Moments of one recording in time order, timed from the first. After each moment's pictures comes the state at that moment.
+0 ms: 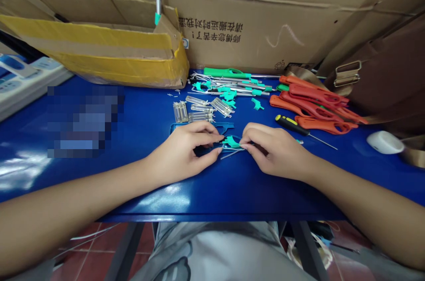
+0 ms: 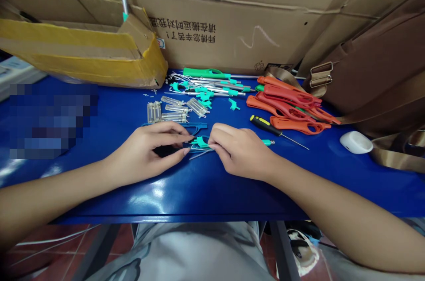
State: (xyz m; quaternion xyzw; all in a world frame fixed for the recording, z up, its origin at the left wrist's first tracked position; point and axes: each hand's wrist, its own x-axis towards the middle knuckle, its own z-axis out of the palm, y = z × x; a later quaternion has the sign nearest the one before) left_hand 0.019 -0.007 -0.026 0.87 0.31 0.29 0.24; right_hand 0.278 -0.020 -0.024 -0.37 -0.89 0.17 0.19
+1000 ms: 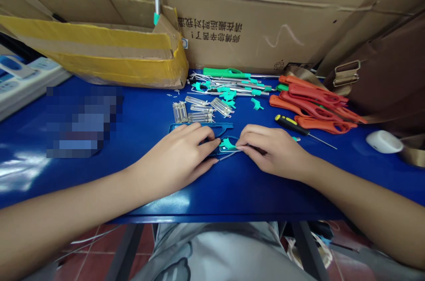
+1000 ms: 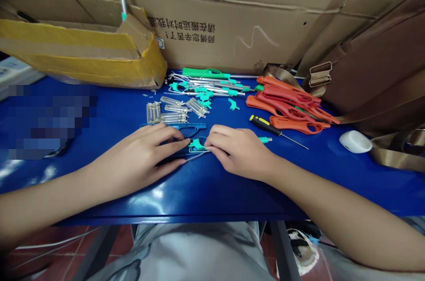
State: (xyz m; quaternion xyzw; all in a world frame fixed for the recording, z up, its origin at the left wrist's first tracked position) left_hand 0.012 -0.017 -0.012 0.95 0.29 0.11 0.03; right_hand 0.276 -0.019 -0.027 -0.36 -0.90 0.17 0.19
